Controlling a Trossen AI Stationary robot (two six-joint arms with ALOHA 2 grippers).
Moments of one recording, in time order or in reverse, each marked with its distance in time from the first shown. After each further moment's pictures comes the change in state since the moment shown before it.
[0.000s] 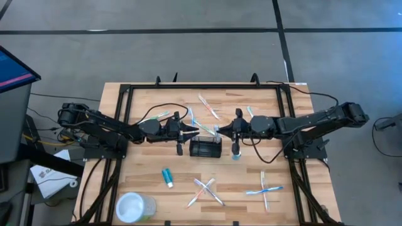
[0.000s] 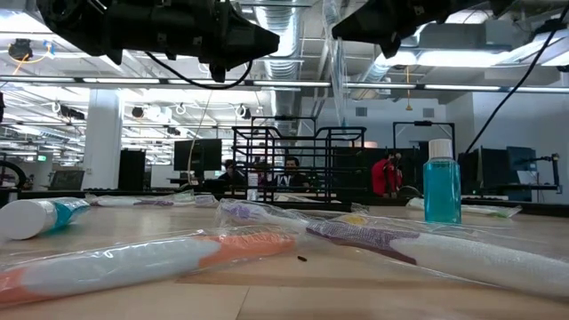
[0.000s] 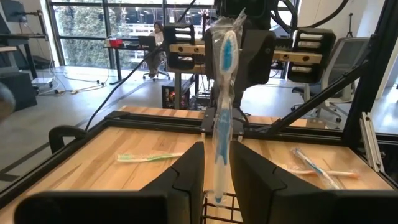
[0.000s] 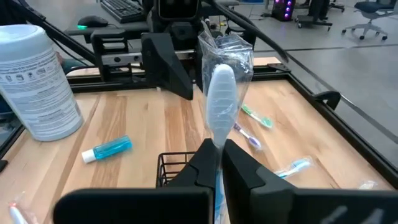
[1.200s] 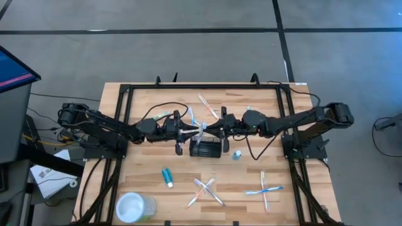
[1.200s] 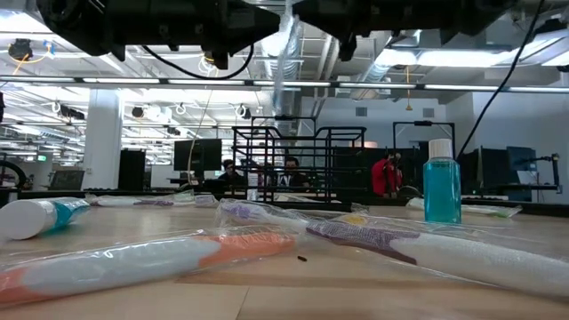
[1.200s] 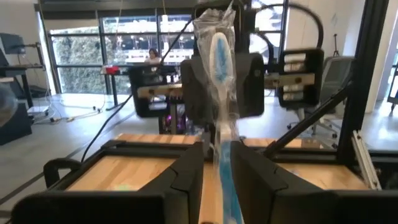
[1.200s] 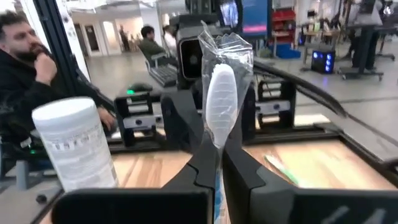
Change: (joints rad) left arm 0.000 0.000 0.000 0.096 0.025 0.056; right arm -0.106 0.203 0.002 0.457 -0.271 0.017
